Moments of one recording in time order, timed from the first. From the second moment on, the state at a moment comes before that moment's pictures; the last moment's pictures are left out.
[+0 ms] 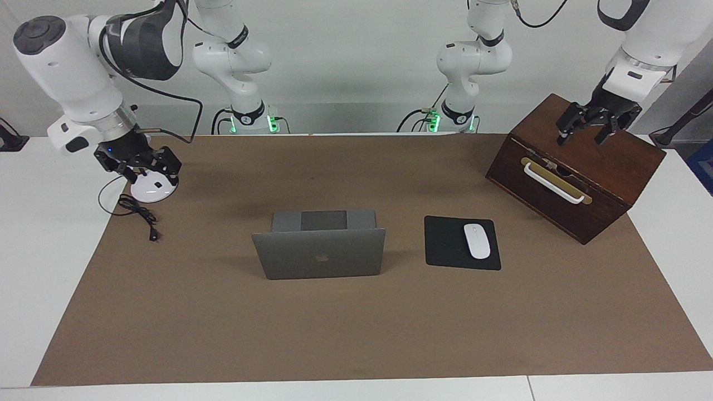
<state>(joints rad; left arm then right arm) -0.03 -0.10 0.10 -1.67 -0.03 1.61 0.07 0.05 0.05 -0.16 -1.68 0.02 1.72 -0.02</state>
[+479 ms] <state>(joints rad) -0.03 -0.10 0.10 -1.67 -0.03 1.61 0.07 0.05 0.05 -0.16 -1.68 0.02 1.72 -0.02</state>
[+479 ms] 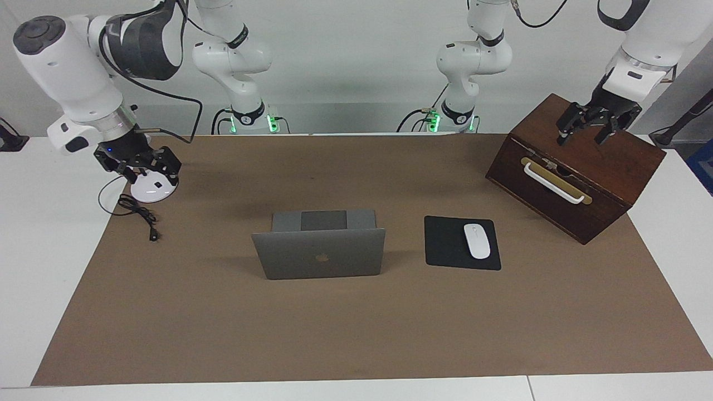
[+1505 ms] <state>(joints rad) -0.03 -0.10 0.10 -1.67 -0.03 1.61 0.07 0.05 0.04 -0.16 -1.68 0.02 1.72 -0.02</state>
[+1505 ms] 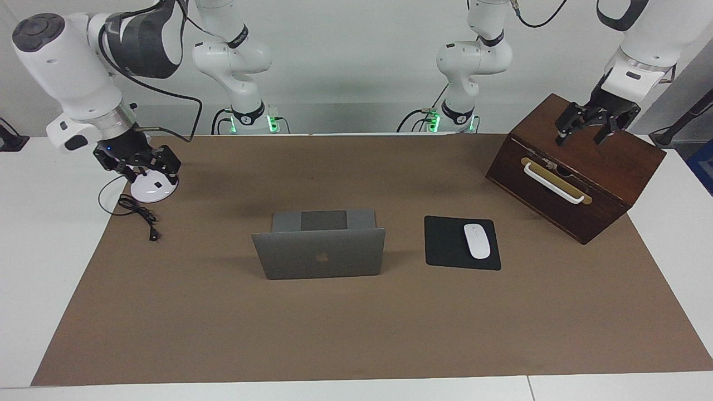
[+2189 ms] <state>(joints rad) -0.03 -0.10 0.10 -1.67 -0.03 1.62 0.02 0.05 0.04 -0.16 -1.68 0.02 1.72 -0.02</state>
